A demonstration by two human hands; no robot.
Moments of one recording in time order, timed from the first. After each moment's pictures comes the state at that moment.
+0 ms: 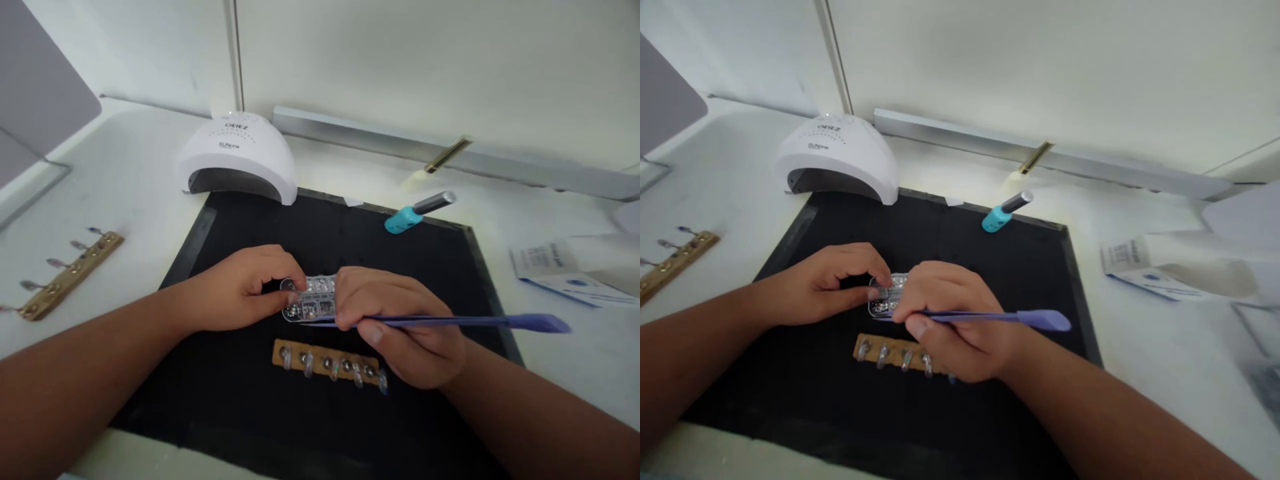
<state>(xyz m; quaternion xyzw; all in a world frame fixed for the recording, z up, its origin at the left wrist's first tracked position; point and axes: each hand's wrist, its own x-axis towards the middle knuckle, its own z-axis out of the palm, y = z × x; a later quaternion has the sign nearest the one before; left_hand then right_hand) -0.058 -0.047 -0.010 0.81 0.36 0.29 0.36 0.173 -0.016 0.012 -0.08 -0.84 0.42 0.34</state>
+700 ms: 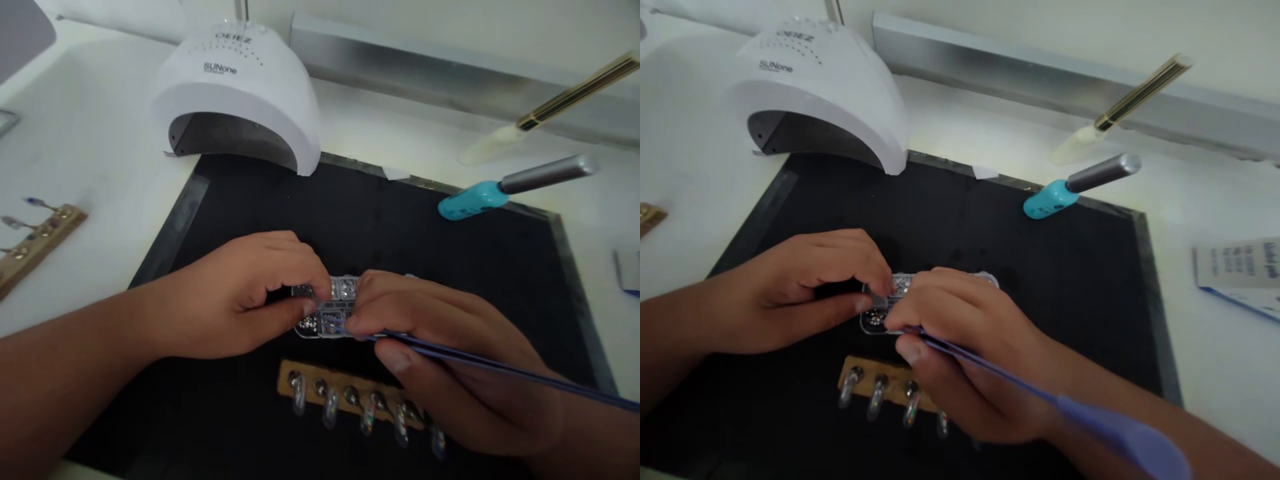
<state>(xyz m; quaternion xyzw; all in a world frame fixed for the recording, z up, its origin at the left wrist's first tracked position) -0.056 -0.048 -0.003 0.80 0.37 0.28 0.39 0.177 -0.014 0.007 -0.15 -0.89 0.37 0.22</state>
